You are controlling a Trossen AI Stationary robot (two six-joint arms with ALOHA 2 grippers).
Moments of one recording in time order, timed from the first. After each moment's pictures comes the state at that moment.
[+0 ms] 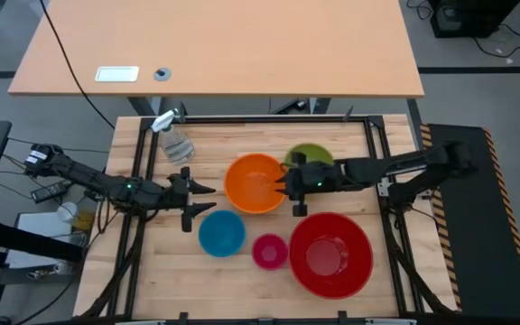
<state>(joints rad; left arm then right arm) -0.32 0.75 0.35 0.22 -0.44 -0.22 0.07 1.41 1.05 -0.29 0.22 -0.17</state>
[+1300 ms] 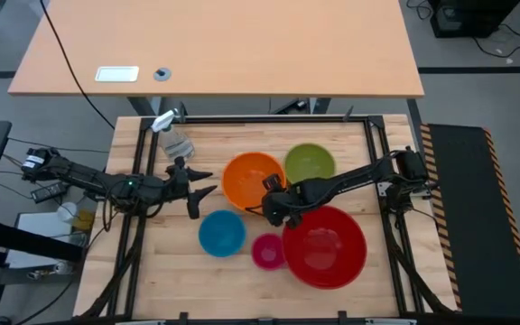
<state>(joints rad) -0.23 0.75 0.35 0.22 -0.58 -0.15 0.14 1.86 1.31 -0.61 0.35 -0.54</state>
